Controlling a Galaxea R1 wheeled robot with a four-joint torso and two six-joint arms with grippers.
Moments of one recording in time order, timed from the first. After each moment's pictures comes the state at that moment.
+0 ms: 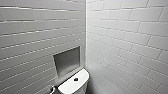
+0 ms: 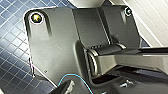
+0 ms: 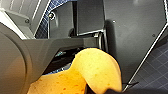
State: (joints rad) left arm 1.47 2.88 -2.48 0.16 0.00 -0.02; right arm -1.57 2.75 -2.20 -0.14 0.03 0.20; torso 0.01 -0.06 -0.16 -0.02
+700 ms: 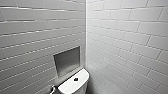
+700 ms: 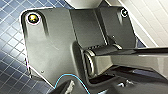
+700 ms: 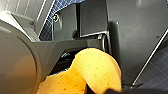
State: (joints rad) left arm 1.47 2.84 -2.41 0.16 0.00 -0.02; right arm -1.58 2.71 -2.13 -0.14 0.05 0.20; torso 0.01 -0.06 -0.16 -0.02
